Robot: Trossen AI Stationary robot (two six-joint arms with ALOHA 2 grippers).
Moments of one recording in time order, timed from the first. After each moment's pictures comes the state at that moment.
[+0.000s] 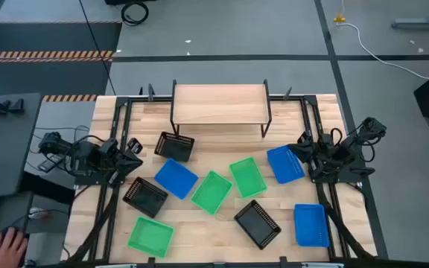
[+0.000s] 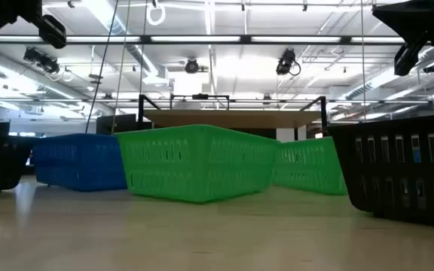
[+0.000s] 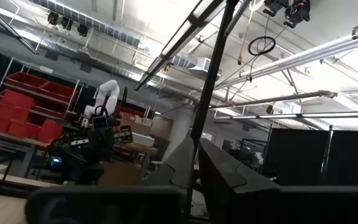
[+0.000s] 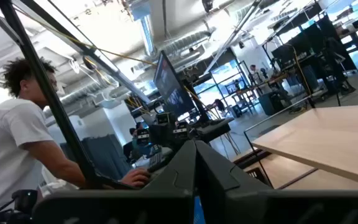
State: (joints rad) left arm -0.38 0.01 0.01 0.53 -0.19 -0.25; right arm 0.59 0.01 0.01 0.48 0.73 0.16
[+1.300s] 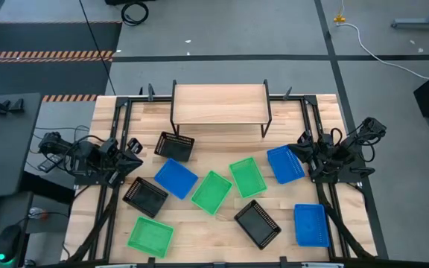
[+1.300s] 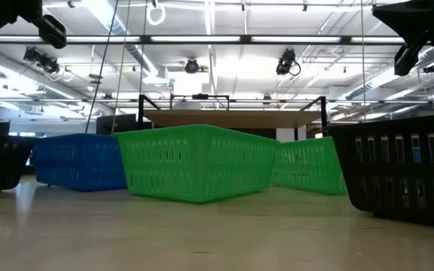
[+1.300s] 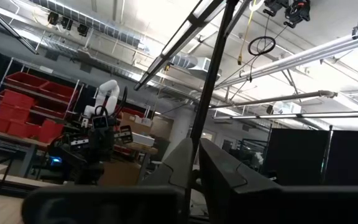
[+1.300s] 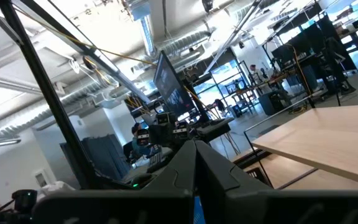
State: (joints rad) left arm -0.38 0.01 0.01 0.53 -0.19 -0.25; right arm 0.59 0.01 0.01 0.48 0.73 0.16
